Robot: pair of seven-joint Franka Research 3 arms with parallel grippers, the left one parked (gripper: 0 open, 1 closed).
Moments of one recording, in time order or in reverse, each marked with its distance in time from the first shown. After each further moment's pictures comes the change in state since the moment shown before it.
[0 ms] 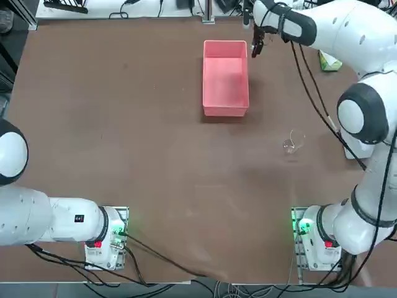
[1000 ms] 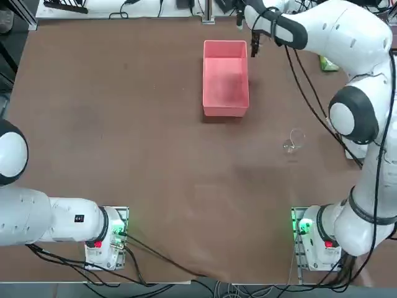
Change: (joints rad) arm 0.058 0.059 0.000 0.134 -0.107 -0.110 0.136
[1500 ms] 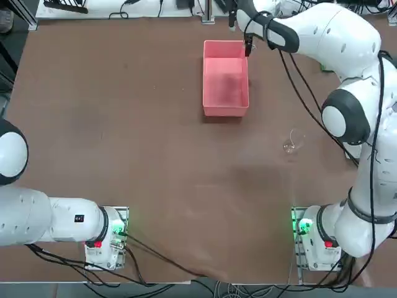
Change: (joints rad) arm 0.032 0.038 0.000 0.049 -0.032 -0.009 0.037
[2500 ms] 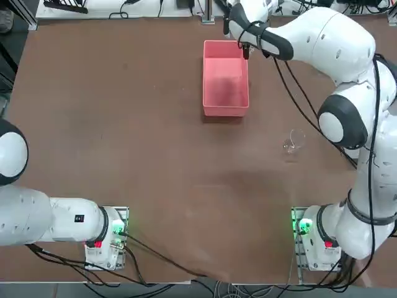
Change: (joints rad) arm 0.061 0.000 0.000 0.017 -0.109 -0.079 0.067
